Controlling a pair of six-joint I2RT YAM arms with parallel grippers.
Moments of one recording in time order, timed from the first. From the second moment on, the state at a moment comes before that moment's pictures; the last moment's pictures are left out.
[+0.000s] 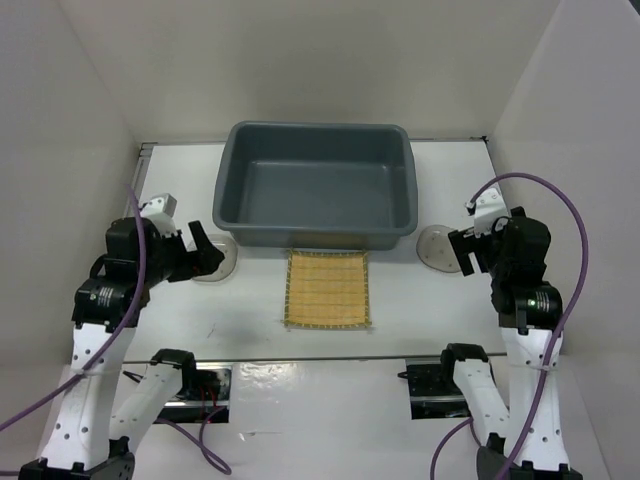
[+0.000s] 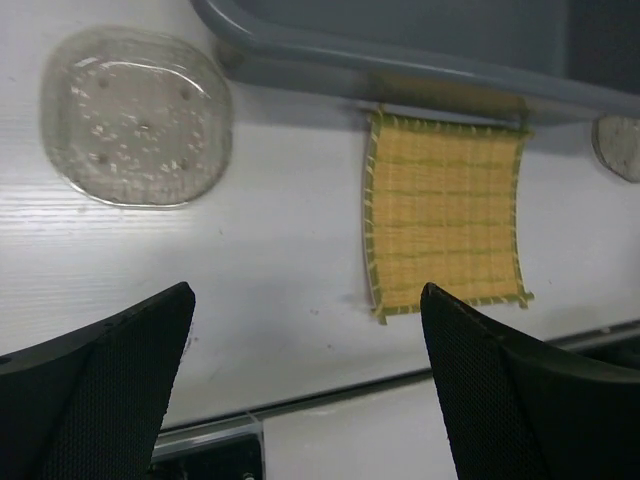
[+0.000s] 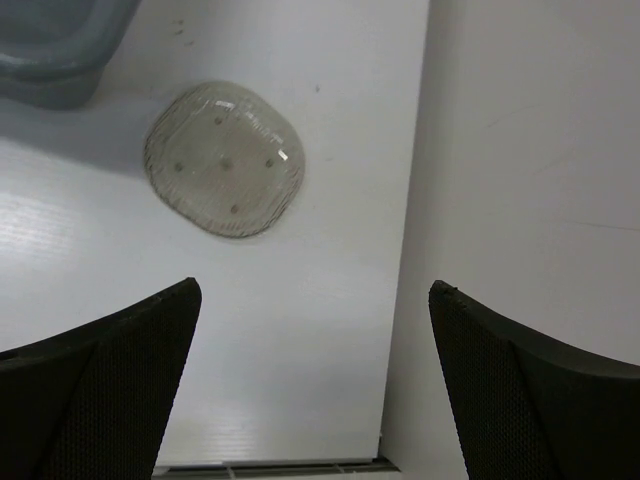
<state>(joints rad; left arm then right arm) -0.08 0.73 1.05 -0.93 0.15 -0.34 -0.10 0.67 1.01 -0.82 0.03 -0.51</state>
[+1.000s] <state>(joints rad) -0.79 1.36 0.88 -0.37 0.11 -0.67 -0.18 0.31 0.77 -0.69 -0.18 -0.63</state>
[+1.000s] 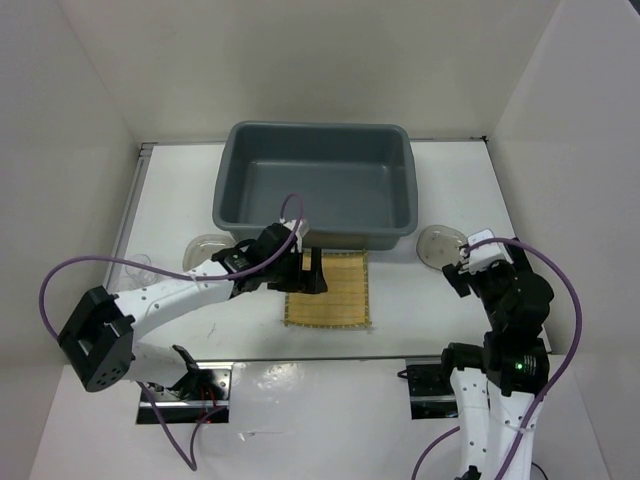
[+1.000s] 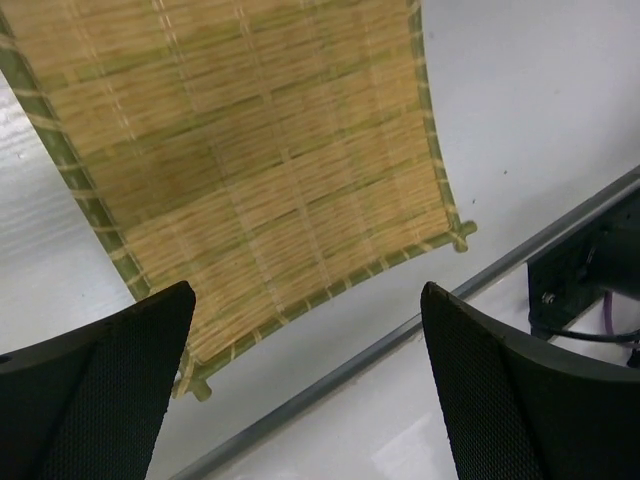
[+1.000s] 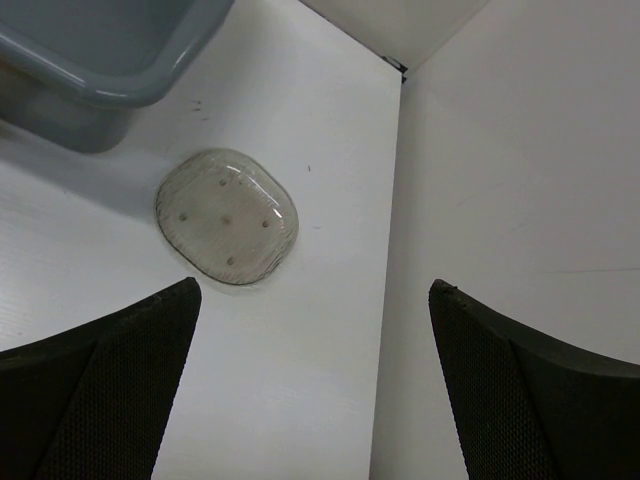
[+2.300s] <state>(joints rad) -0.68 1.61 0.65 0.28 0.20 -0.90 -0.18 0.20 0.75 -0.63 -0.15 -0.49</state>
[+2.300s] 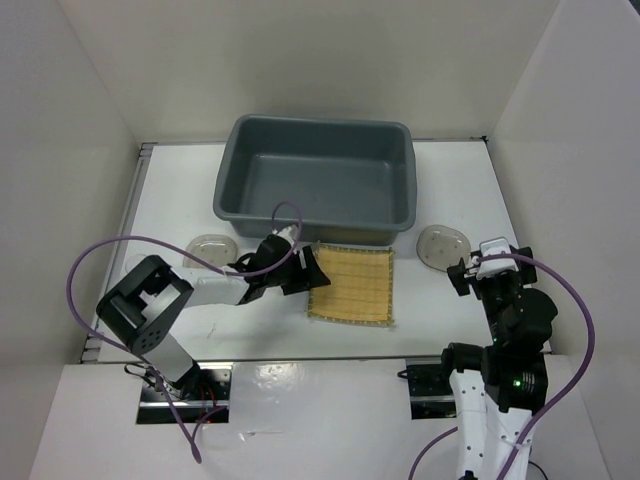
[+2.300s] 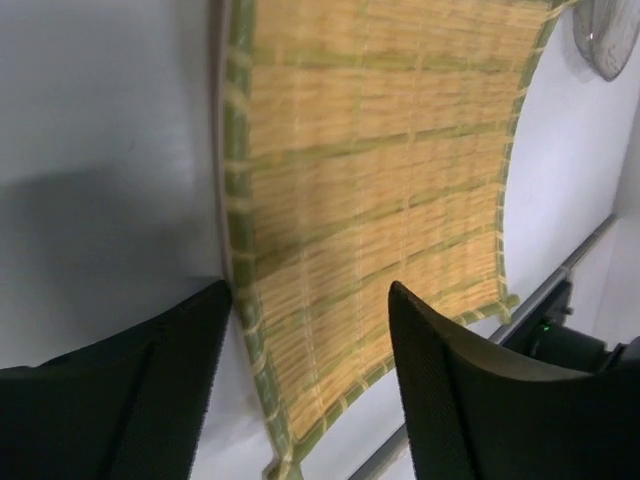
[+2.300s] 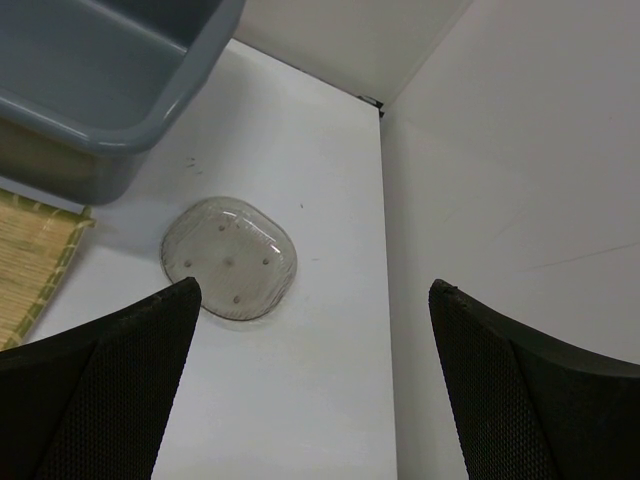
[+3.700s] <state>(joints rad) -0.69 0.74 0.56 -0.30 0.18 -0.79 -0.18 0.22 0.72 -0.59 -0.11 -0.47</state>
